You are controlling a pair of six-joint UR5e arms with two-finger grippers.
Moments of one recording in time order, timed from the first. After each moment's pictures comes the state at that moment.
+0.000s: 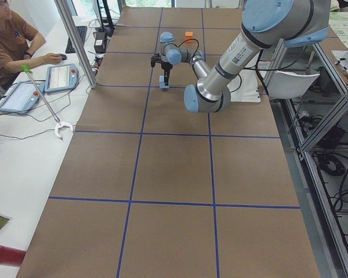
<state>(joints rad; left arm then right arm) -0.52 -2.56 -1.27 -1.62 -1.88 -1.15 1.35 -1.06 2.04 -2.03 2.49 0.73</state>
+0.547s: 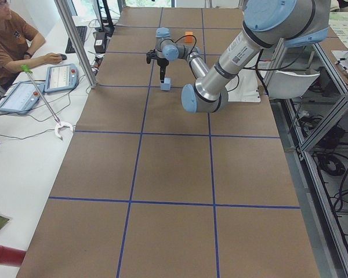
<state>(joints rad) -0.61 -2.56 -1.35 -1.52 -1.93 -1.12 1.21 -0.95 2.03 -2.02 2.43 0.87</state>
